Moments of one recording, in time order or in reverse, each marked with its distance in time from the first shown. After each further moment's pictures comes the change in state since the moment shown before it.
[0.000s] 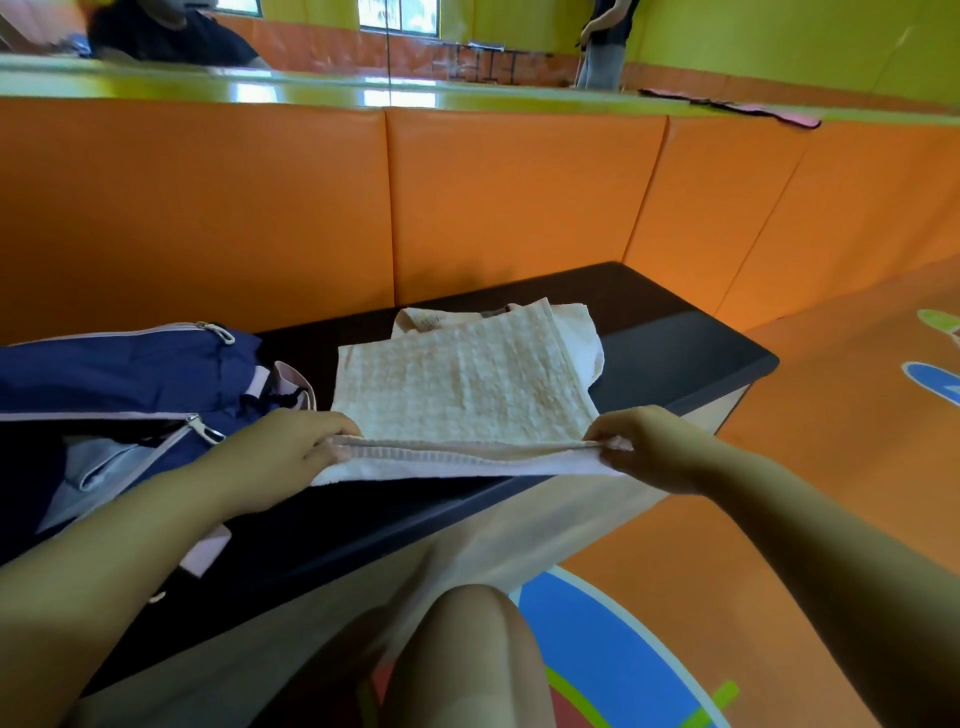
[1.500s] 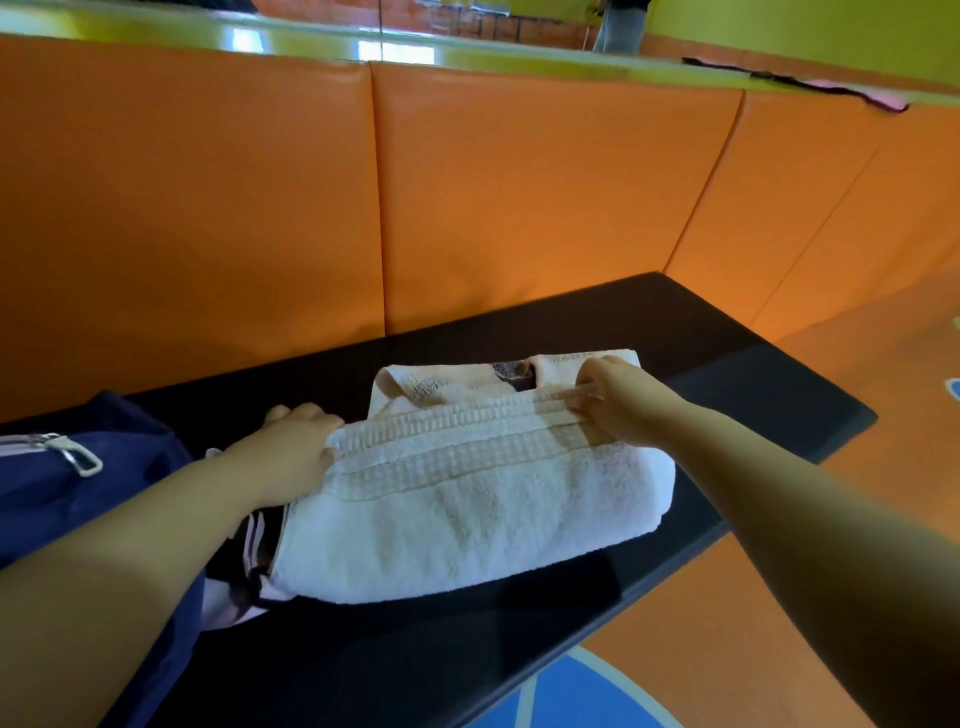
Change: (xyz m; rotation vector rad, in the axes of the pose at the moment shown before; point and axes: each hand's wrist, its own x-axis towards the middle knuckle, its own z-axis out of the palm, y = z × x) left_hand 0.191 -0.088 0.024 0.134 -0.157 -0.290; right_hand 0.230 0.051 -0.014 0.008 0.074 0.230
